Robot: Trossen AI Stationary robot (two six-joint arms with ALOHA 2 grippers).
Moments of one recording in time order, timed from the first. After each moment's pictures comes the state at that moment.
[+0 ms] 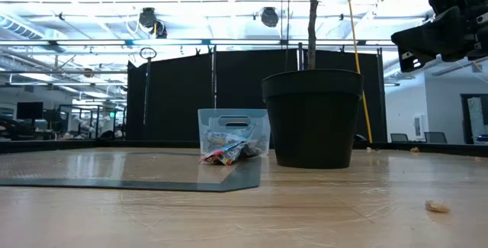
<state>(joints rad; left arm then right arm) -0.94 1.44 1.35 -1.37 0.05 -2.32 0.12 0.06 0.01 0.02 0.03 0.04</state>
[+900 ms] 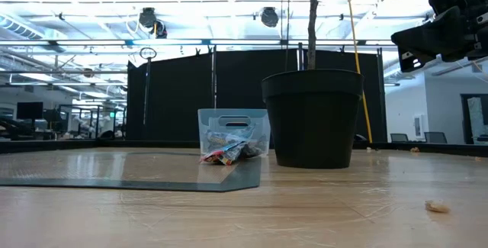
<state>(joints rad) -0.93 1.59 1.36 -1.50 0.21 -2.49 0.12 0.06 0.01 0.02 0.03 0.04</state>
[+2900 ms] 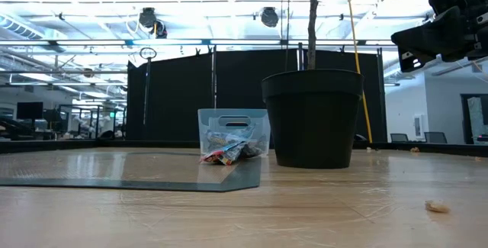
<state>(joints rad) -0.94 1.59 1.36 -1.52 0.13 -2.46 0.12 0.06 0.01 0.02 0.03 0.04</state>
